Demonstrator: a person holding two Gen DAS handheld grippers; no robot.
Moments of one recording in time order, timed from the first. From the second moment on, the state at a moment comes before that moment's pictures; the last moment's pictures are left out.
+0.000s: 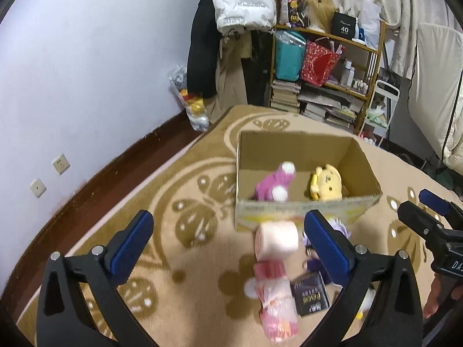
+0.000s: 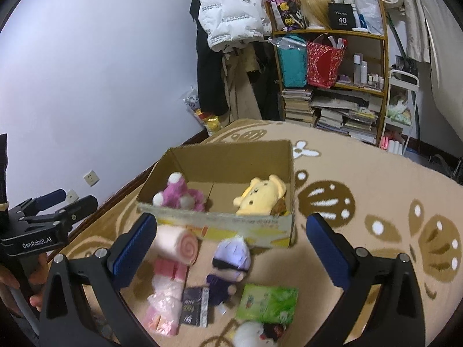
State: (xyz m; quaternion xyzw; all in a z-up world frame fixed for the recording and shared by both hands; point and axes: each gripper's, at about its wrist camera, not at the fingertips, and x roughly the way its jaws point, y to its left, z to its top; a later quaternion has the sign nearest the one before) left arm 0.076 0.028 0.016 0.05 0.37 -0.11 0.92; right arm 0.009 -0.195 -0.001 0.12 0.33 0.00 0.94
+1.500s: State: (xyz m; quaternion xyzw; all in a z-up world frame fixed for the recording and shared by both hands) left arm 0.096 -0.004 -0.104 0.09 0.53 -0.12 0.83; right arm 0.022 -0.136 -0.129 0.15 0.49 0.04 0.86
